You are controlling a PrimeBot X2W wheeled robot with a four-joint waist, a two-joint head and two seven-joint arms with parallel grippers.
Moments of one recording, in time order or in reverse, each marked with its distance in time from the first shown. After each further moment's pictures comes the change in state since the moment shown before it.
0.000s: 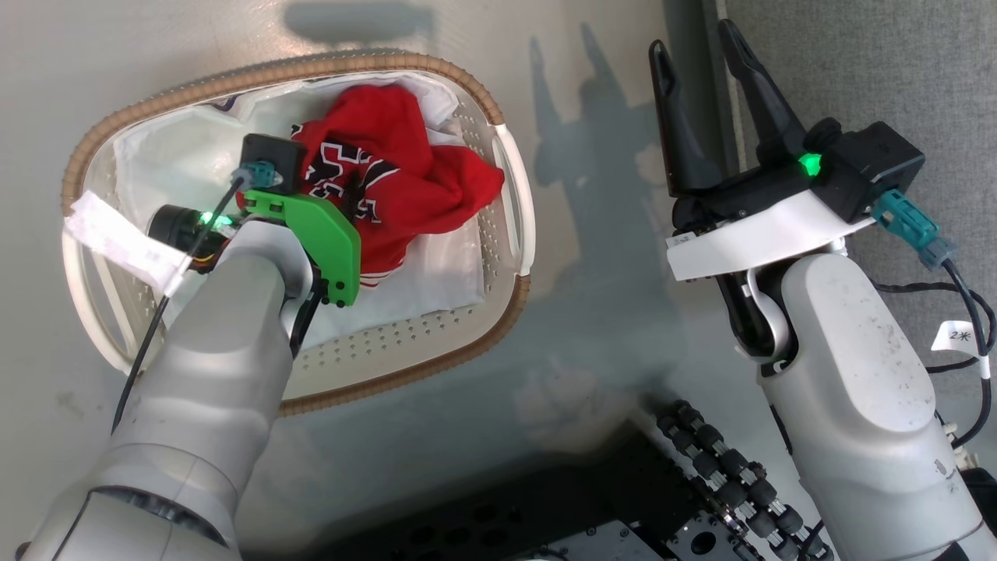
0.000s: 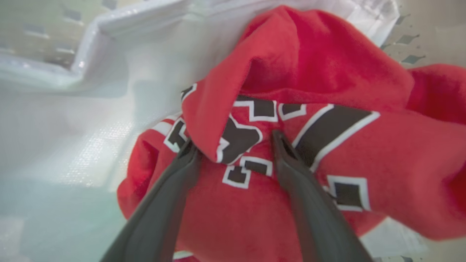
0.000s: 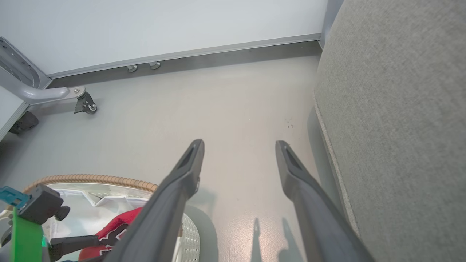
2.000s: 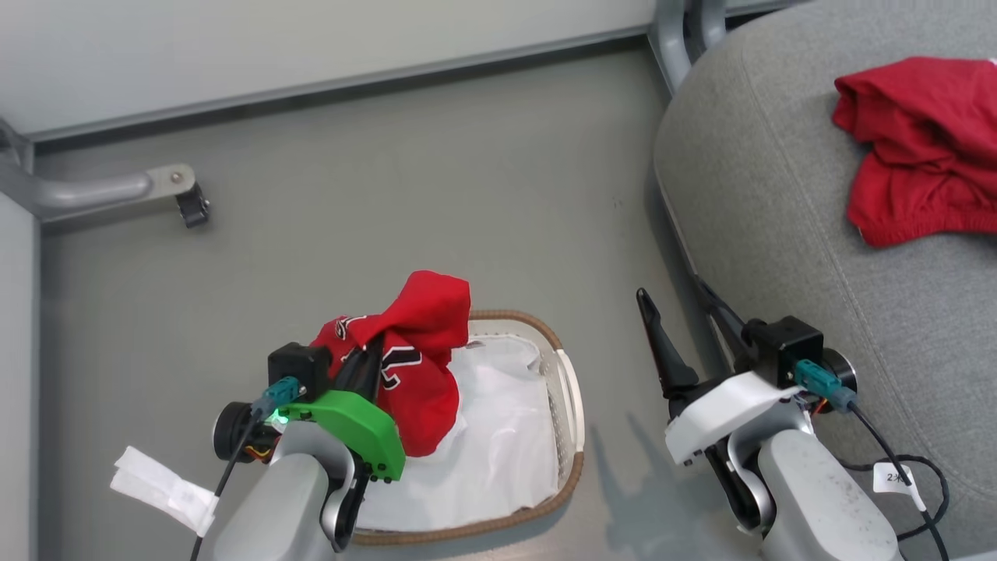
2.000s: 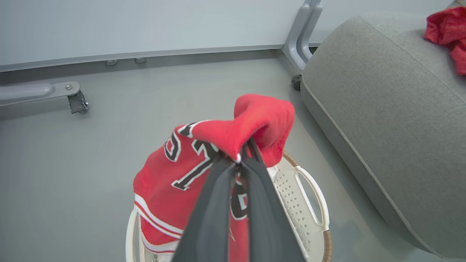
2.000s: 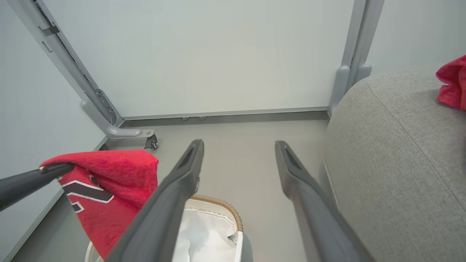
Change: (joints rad) left arm 0.553 0.003 0.206 -0.435 0.055 0.014 -0.128; right arm 0.295 0.001 0.021 0.215 -0.049 0.000 0.000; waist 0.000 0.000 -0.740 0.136
